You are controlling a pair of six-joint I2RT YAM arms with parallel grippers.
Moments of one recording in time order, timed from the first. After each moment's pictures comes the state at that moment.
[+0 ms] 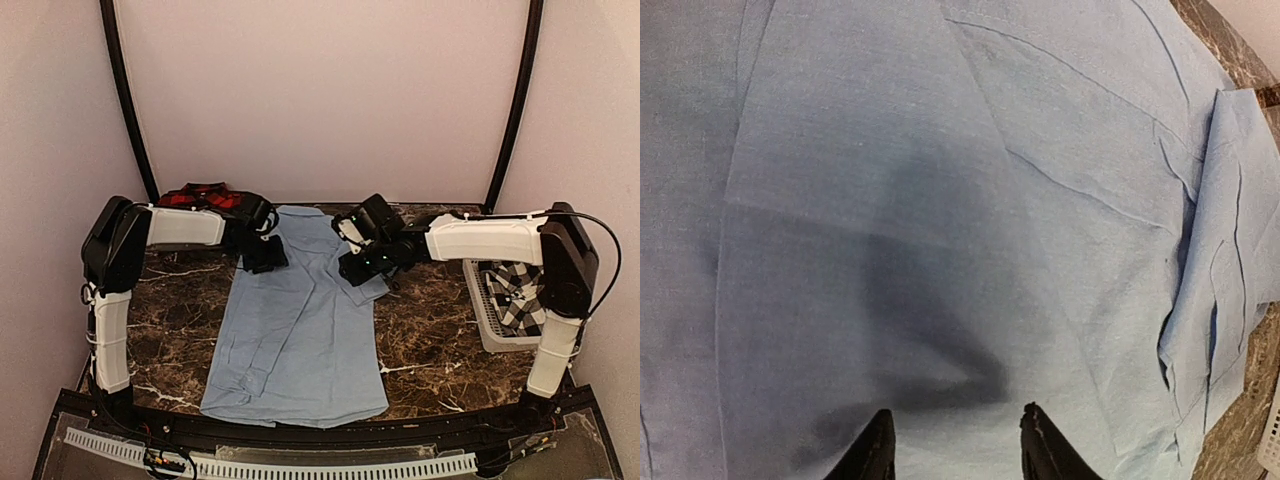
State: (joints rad) left arm -0.52 2.12 1.51 -0.36 0.10 -0.65; right arm 0.83 1.86 1.39 -0.40 0.14 0.11
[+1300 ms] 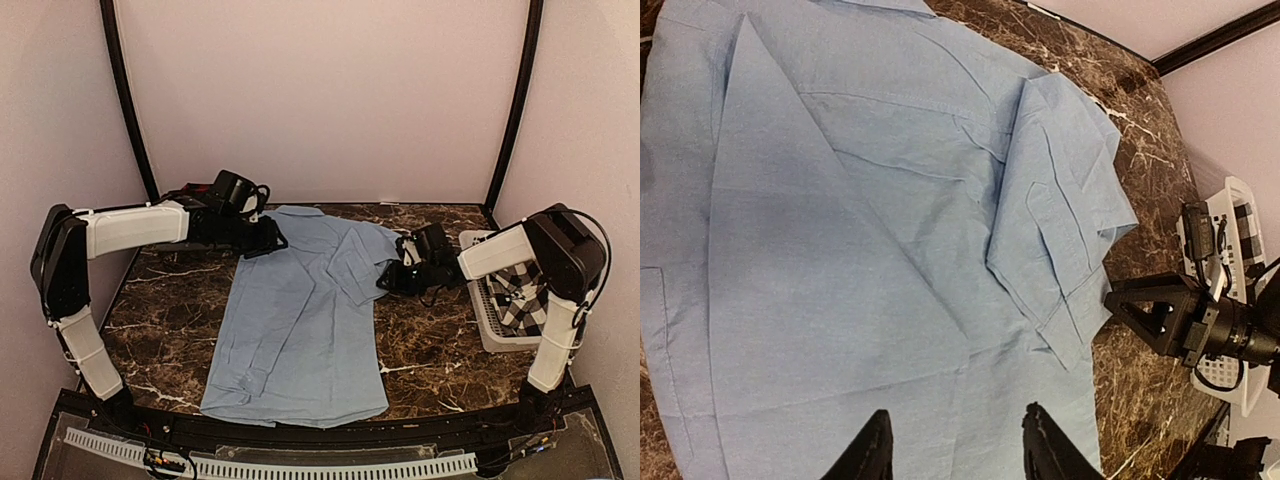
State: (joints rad) left arm -0.57 1.77 1.34 -0.37 0.18 -0.61; right arm 0.51 1.88 0.95 0.10 -0.28 0.58
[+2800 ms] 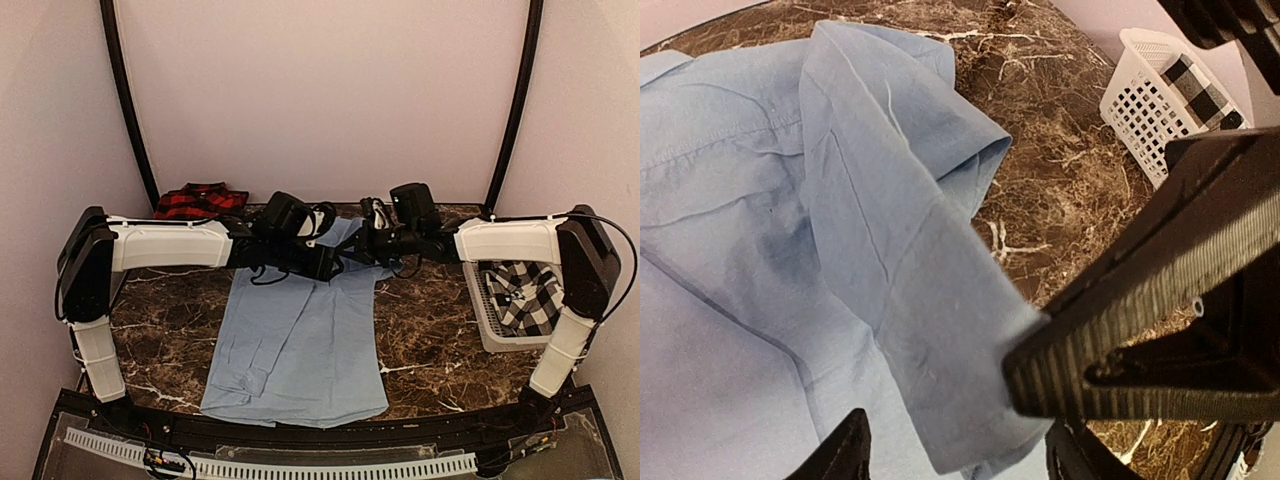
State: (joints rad) left arm -0.85 1.87 1.39 -0.23 0.09 -0.39; right arm 0.67 1.74 1.17 0.05 -0.48 0.82
